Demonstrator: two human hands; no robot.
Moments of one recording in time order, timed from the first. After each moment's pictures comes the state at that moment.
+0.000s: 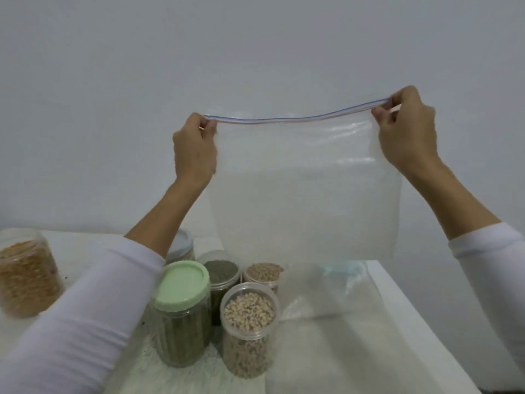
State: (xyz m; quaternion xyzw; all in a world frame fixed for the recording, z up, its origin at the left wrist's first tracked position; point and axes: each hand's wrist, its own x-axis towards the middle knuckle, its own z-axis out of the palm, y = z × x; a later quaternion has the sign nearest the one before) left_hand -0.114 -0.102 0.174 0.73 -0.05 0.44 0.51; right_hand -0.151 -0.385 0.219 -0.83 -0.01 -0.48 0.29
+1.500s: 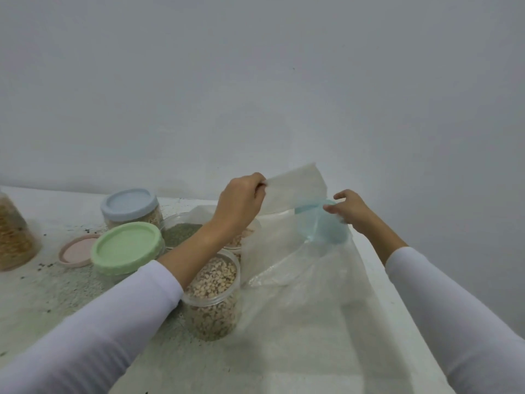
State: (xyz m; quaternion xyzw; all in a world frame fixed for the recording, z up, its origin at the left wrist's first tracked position) left_hand -0.104 -0.219 0.023 0.88 -0.18 0.30 0.32; right_hand -0.053 -0.463 0.002 -0.87 0.11 -0.01 0.49
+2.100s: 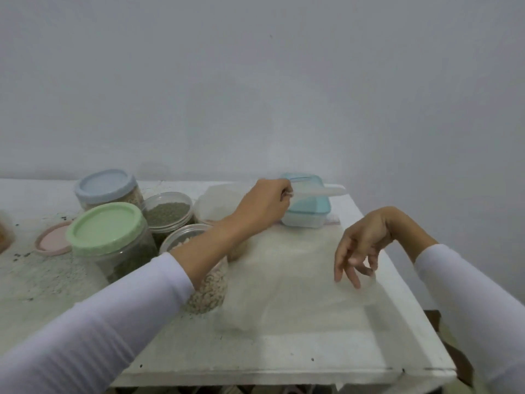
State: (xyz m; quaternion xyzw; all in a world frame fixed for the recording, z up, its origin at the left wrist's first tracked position) left_hand -0.138 -0.276 0.014 0.91 -0.22 0.10 0.34; right_hand -0.115 -0.520 -0.008 -0.71 -0.18 0.63 0.26
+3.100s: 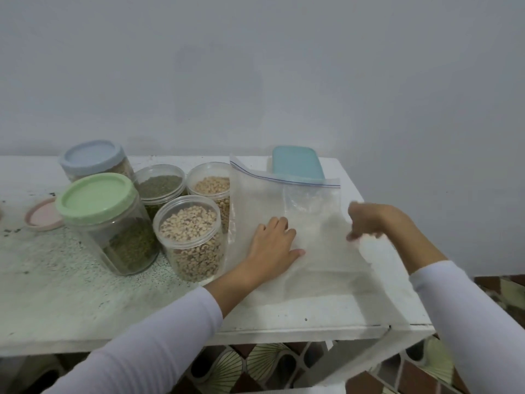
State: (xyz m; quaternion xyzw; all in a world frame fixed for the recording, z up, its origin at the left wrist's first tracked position) left_hand -0.185 -0.301 -0.116 0.95 -0.29 0.09 0.05; right_hand -0.180 -0.493 -0.015 -0.96 0.10 0.25 0.03
